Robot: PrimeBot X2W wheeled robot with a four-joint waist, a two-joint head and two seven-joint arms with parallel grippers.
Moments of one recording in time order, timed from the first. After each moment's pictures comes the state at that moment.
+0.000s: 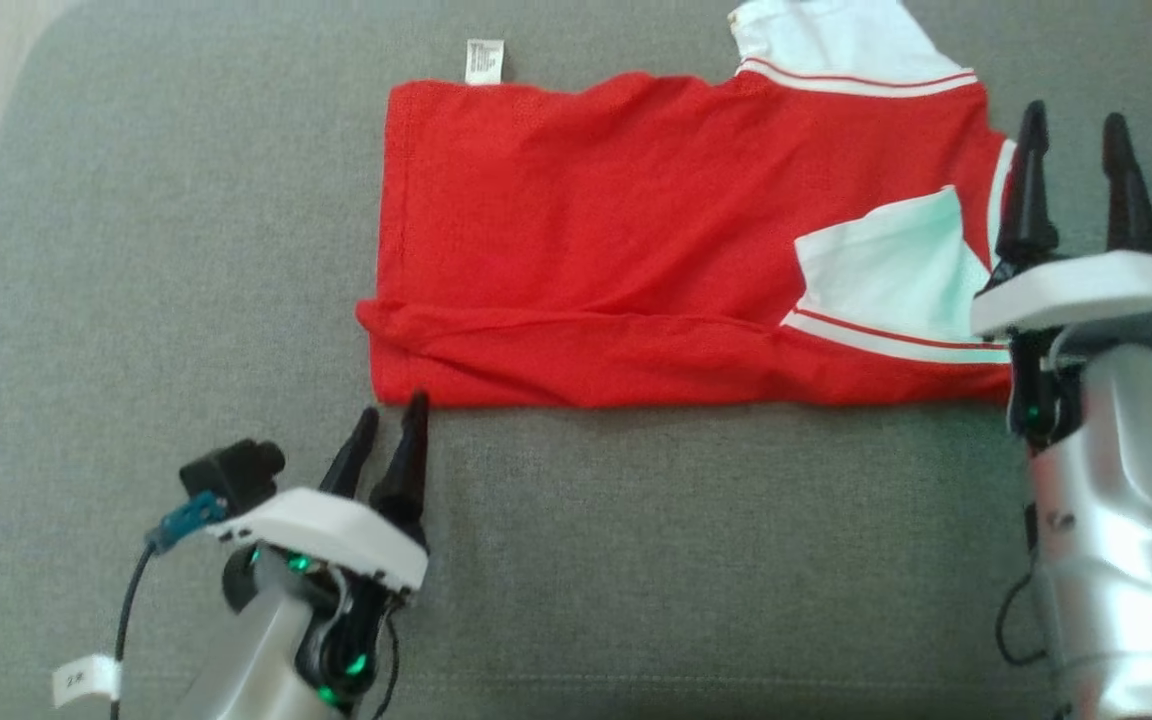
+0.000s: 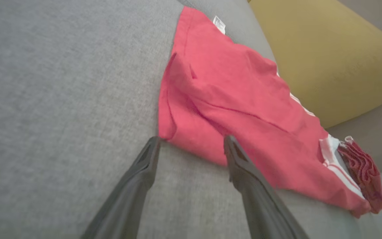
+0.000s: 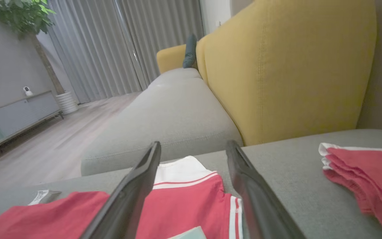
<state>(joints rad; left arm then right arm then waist) -0.30 0.08 -0.41 0.56 -0.84 -0.10 -0.24 -0.64 -0.05 -0.19 0.69 0.11 0.12 -0.26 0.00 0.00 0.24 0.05</state>
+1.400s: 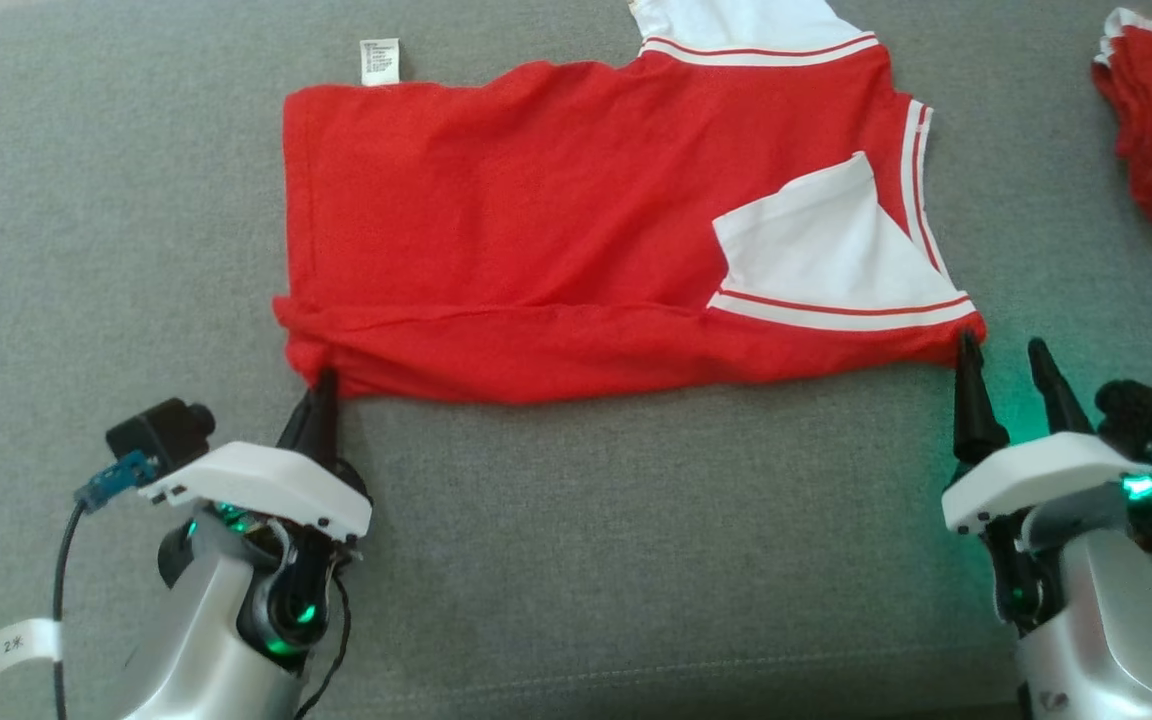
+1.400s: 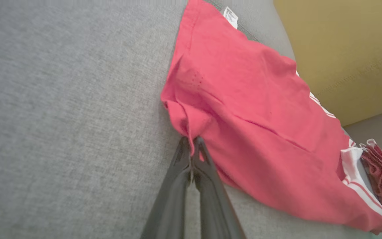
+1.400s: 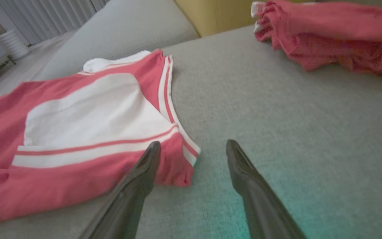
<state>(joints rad) -0.29 0.16 -0.35 0.46 -0.88 0.06 -0.13 -0.28 -0.05 -0.11 0.50 0.22 0.12 -0.08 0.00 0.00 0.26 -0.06</state>
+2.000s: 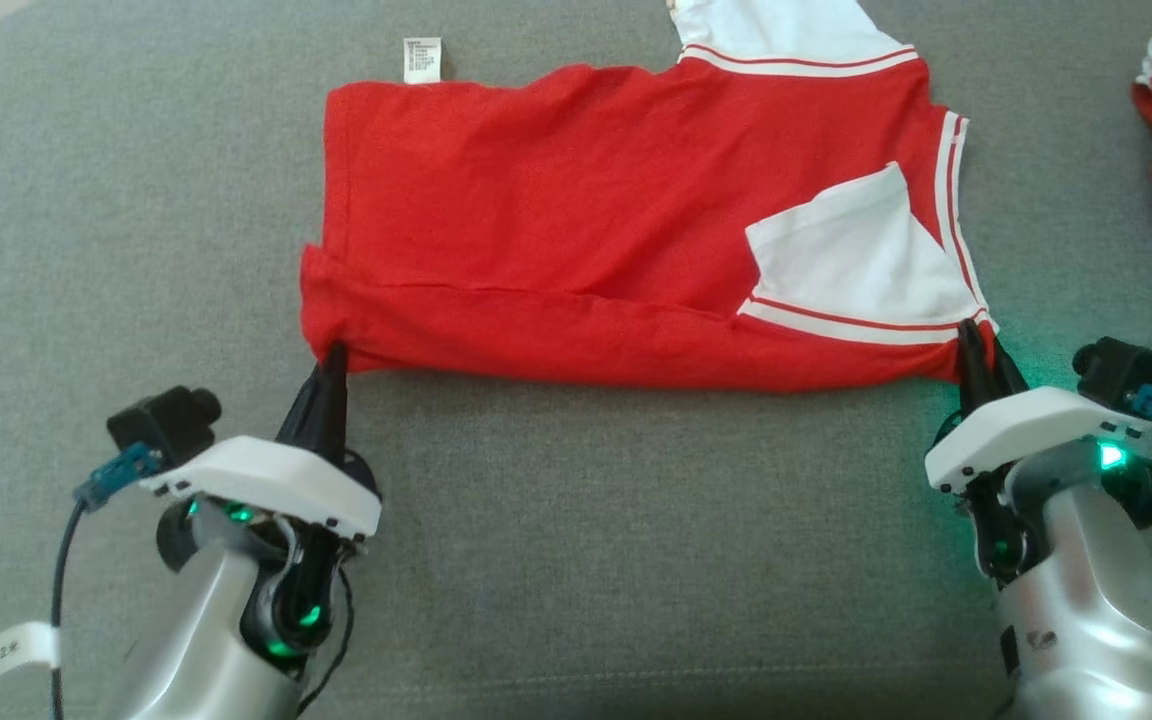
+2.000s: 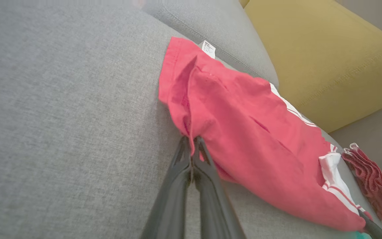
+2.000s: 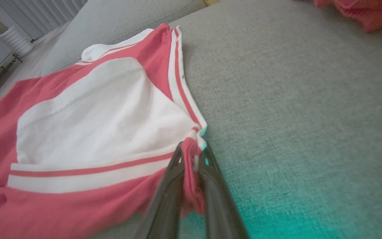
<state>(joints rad) -0.28 0.17 -0.38 0.37 -0.84 0.05 -0.15 -0.42 -0.05 -0.11 0.72 0.30 0.12 -0.02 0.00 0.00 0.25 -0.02</state>
